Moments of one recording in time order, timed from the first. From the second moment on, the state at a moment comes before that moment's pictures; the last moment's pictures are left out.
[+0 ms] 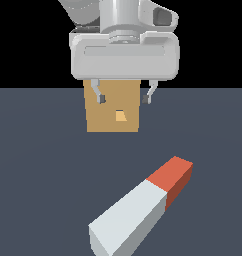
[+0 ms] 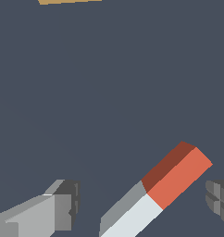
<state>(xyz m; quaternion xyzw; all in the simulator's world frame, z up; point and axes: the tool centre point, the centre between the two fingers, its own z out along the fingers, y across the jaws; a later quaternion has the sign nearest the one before) 0.006 -0.026 0.173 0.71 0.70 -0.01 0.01</state>
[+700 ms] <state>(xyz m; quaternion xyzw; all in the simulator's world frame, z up) 0.018 -0.049 0.155 0.76 0.65 -0.01 0.01</state>
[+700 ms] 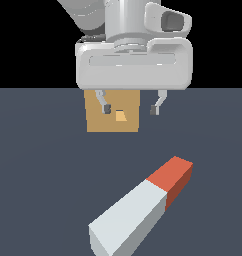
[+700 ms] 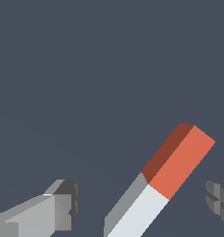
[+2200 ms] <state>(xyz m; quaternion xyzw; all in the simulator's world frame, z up) 0.023 -0.162 0.066 0.93 0.37 0.00 0.00</state>
